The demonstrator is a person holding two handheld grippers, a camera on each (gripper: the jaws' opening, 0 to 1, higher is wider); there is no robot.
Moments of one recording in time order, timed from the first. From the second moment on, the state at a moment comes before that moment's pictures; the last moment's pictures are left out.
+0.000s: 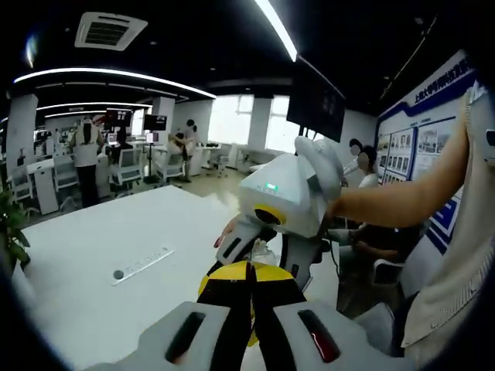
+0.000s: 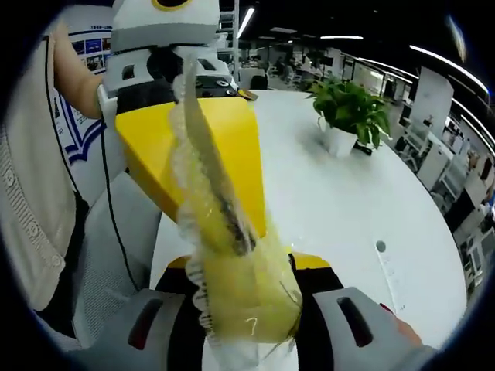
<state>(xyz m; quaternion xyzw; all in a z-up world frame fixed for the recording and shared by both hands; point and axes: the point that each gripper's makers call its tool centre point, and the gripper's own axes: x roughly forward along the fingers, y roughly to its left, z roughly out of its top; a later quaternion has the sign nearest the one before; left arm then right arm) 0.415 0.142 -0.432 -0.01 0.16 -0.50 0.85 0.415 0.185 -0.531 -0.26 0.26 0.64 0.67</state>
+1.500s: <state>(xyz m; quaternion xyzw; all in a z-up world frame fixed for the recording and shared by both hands) 0.404 0.140 -0.432 0.00 0.15 -0.50 0.85 0.400 0.183 -0.535 -0.26 0.30 0.64 0.66</state>
